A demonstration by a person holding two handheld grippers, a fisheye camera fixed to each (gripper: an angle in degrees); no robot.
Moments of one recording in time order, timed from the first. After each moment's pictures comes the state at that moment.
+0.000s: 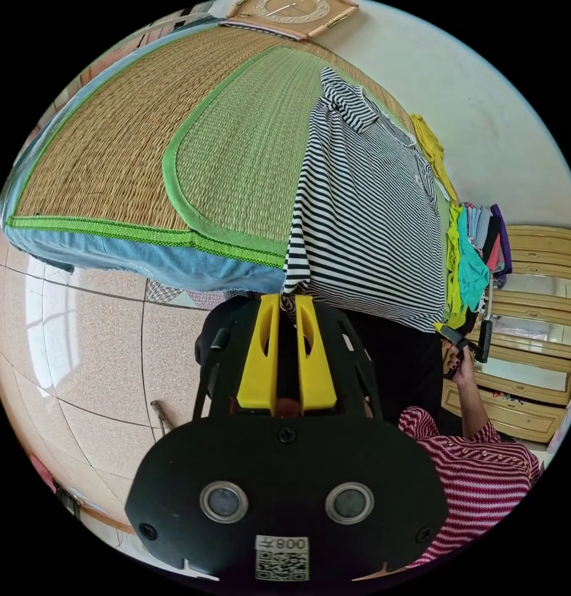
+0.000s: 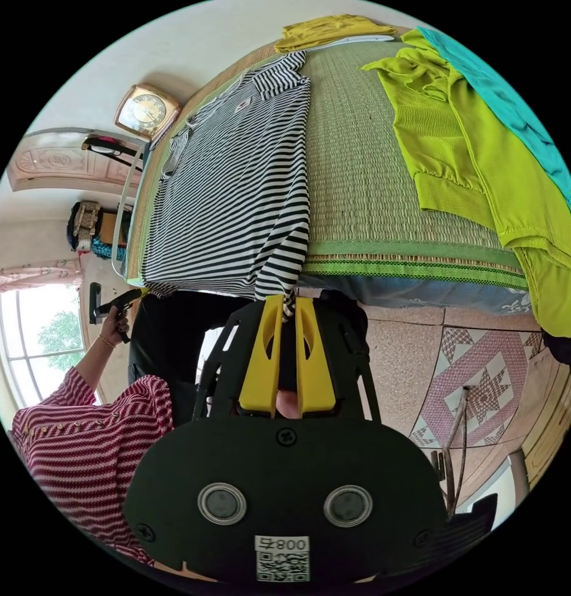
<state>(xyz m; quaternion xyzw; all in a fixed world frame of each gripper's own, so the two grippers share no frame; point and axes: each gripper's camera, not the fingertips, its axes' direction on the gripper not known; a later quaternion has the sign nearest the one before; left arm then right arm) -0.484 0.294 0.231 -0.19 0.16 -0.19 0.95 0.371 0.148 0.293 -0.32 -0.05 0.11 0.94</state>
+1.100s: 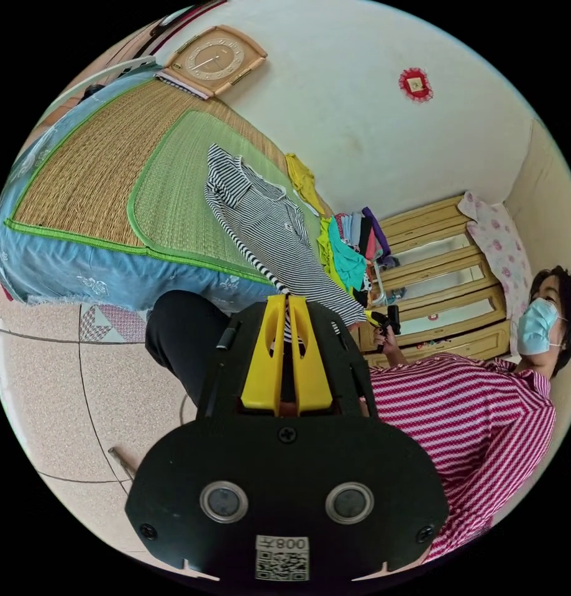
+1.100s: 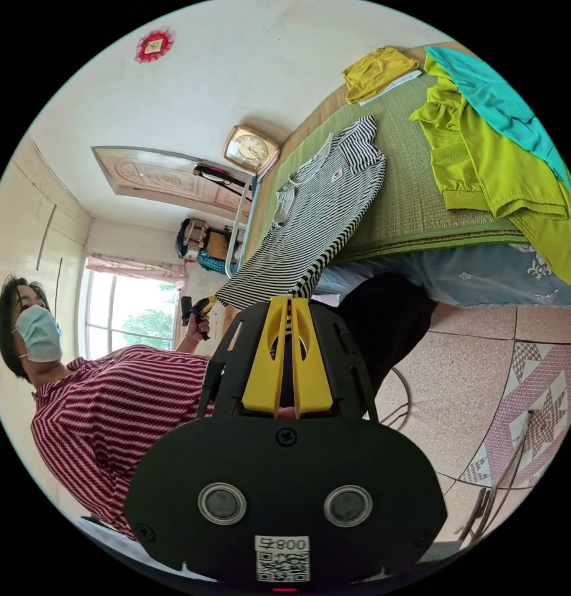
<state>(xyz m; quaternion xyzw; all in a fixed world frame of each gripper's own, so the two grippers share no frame) -0.533 0.454 -0.070 0.00 0.40 -0.11 0.91 0.423 0.234 0.094 -0.19 -0.29 0.13 0.93</state>
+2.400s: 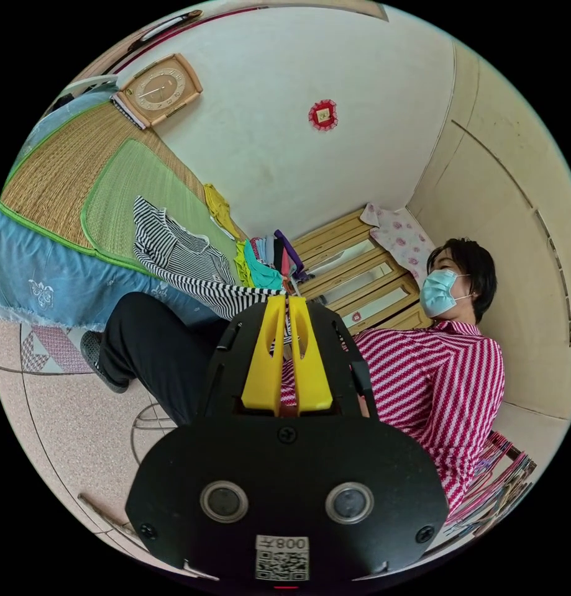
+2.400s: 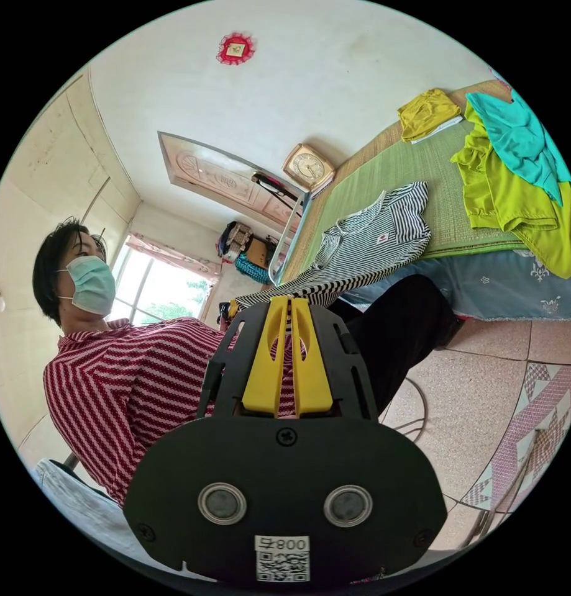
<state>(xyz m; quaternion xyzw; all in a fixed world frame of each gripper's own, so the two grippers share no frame) -0.597 0.593 -0.199 0.12 0.55 -0.09 0.82 0.440 0.325 -0.047 -0.12 -0.35 0.07 0.93</state>
